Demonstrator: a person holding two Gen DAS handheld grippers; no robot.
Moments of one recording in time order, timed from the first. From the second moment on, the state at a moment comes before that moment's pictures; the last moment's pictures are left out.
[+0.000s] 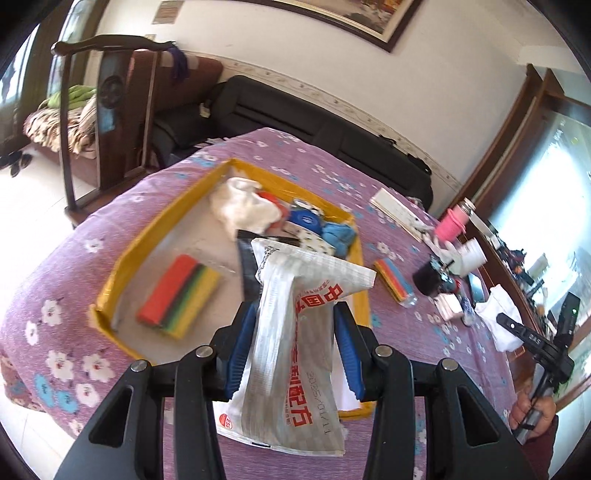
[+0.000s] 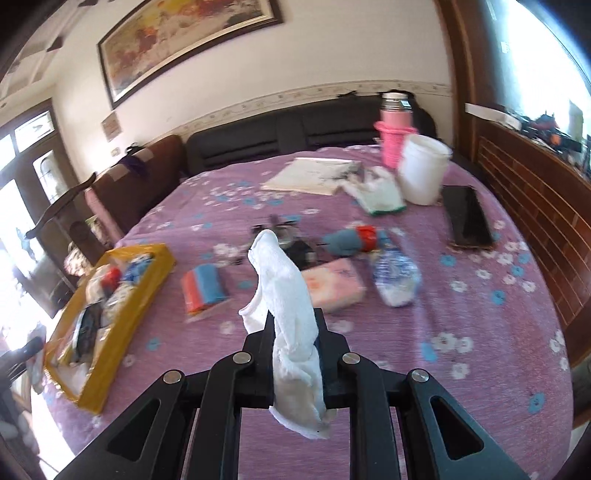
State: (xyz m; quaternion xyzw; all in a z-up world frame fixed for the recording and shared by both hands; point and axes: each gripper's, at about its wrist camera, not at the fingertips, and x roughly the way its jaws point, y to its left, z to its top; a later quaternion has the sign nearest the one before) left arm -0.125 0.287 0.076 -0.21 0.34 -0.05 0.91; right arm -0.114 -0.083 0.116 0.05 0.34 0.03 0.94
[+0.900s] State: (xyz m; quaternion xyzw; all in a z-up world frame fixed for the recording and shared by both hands) left arm 0.000 0.344 0.069 -0.20 0.41 -0.03 0.89; right arm -0.088 0.172 0.064 -0.02 0.44 0.32 0.84
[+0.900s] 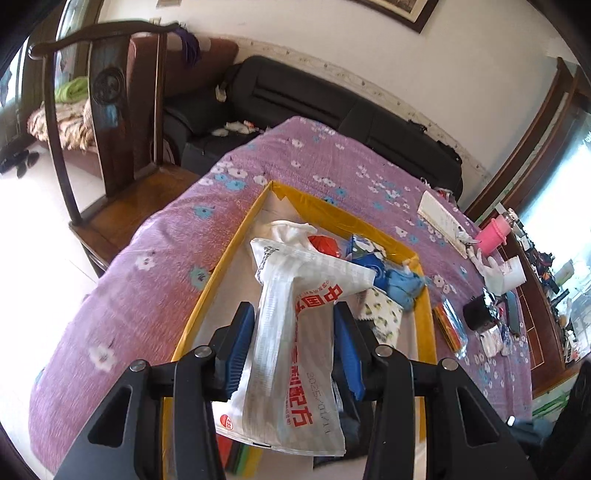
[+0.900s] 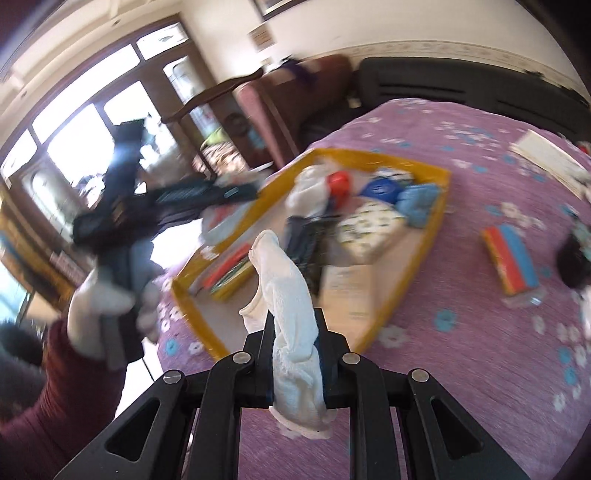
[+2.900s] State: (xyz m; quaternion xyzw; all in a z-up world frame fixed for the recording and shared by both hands) left arm -0.097 0.146 0.133 0.00 0.29 0.01 0.96; right arm -0.133 -0.021 0.076 0.02 0.37 0.13 0.92
